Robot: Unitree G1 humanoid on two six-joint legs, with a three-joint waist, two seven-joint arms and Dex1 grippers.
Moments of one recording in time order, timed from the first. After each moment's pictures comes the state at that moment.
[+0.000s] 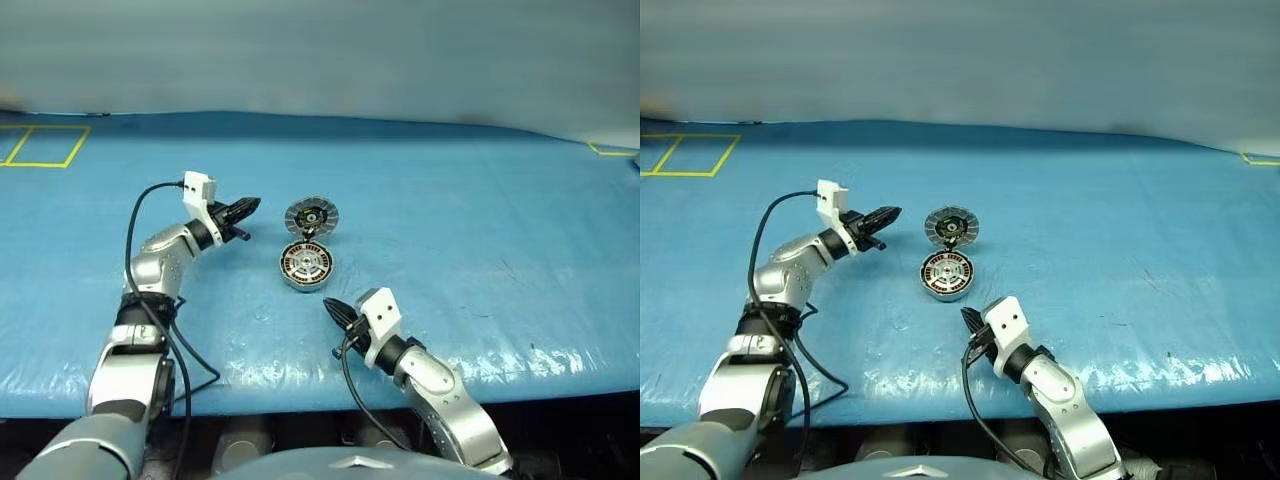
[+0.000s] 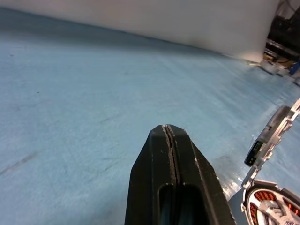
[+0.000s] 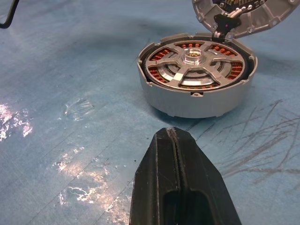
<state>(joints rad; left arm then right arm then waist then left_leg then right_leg) -0.73 0.38 0.12 0.71 -0.43 0.33 -0.86 0.24 -0.19 0.33 -0.36 0.11 0.27 0.38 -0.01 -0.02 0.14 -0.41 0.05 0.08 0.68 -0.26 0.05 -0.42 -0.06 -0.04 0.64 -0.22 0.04</state>
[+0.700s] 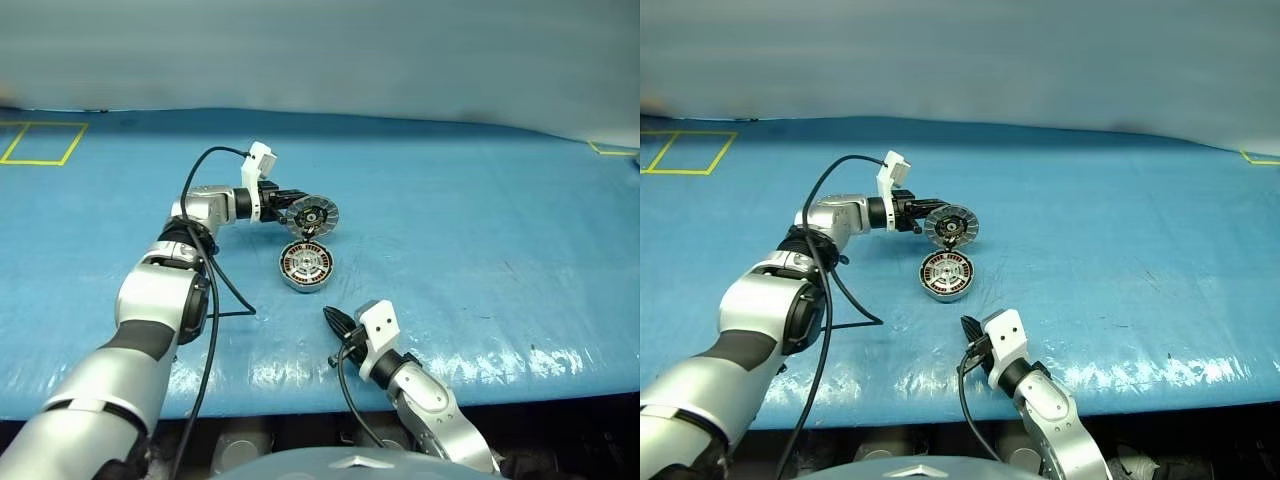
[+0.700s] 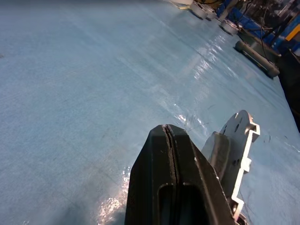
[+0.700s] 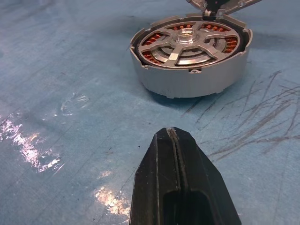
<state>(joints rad) -1.14 0.28 0.01 1.25 -0.18 0.30 -1.15 0.33 -0.14 0.35 -0.37 0.11 0.24 0.32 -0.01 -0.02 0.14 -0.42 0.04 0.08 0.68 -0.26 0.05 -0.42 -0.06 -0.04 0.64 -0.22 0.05</state>
